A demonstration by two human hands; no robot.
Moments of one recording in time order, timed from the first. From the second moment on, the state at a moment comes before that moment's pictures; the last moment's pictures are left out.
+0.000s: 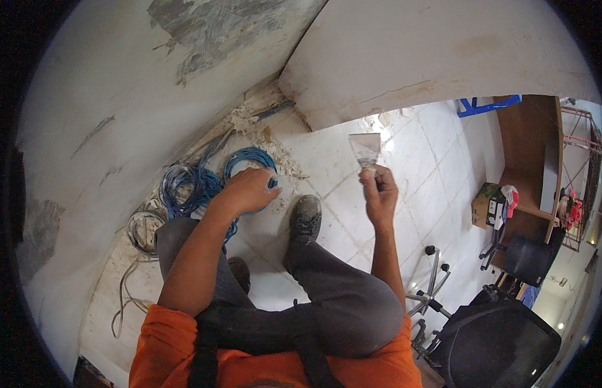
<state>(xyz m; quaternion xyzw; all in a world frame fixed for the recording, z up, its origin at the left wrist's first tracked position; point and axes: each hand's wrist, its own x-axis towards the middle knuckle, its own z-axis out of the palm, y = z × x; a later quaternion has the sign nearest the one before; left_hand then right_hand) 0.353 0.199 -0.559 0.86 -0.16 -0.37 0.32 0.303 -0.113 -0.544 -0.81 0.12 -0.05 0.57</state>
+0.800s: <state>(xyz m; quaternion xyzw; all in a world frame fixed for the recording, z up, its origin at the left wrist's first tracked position) 0.359 0.177 -0.563 0.84 -0.19 -0.35 0.36 0.327 -0.081 -0.484 -0.78 0.15 0.27 0.55</state>
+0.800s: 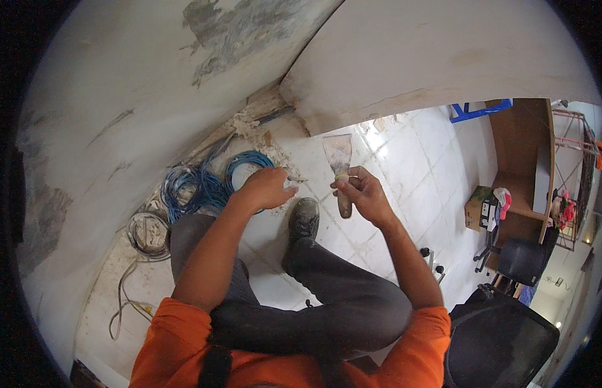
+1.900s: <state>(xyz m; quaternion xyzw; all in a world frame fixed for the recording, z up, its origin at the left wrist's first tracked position) 0.386 0.169 -0.574 0.83 -0.17 -0.35 0.39 0.350 0.007 -0.458 -0.51 0.32 0.00 0.80</state>
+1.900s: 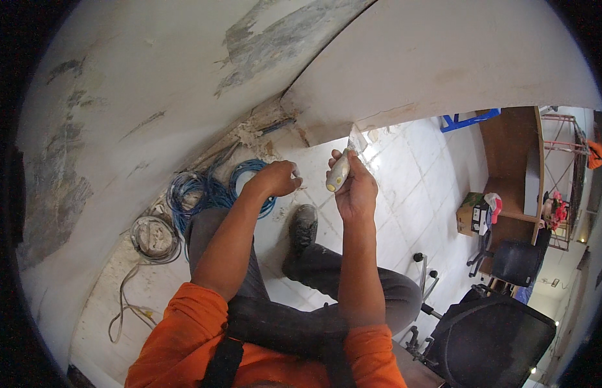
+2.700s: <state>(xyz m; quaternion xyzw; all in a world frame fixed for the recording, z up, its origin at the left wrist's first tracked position) 0.386 0.167 -0.584 0.82 -0.18 -0.35 0.41 0.348 0.009 -0.431 -0.52 0.29 -0.06 0.80</state>
